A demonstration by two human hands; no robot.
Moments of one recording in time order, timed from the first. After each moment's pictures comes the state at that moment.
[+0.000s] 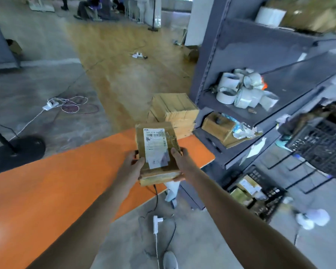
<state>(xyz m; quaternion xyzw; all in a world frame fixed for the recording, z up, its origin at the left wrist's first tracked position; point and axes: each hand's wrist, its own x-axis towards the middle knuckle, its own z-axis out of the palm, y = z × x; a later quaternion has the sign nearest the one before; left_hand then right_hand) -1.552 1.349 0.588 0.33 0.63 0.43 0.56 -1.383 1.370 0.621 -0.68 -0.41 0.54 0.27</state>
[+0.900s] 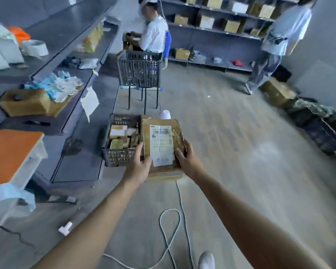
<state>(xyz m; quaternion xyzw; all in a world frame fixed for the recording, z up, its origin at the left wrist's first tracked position) -1.196 1.030 0.600 0.74 0.33 0.12 0.57 -1.078 0.898 0.601 -0.87 -0.17 0.20 0.43</state>
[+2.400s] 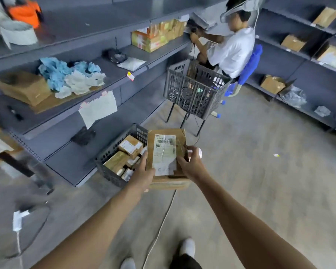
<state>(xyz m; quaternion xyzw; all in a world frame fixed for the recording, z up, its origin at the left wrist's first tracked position) -0.708 1.150 0.558 0.53 0.52 0.16 0.65 -0.528 1.117 0.561 -0.80 -0.38 0.33 0.32</state>
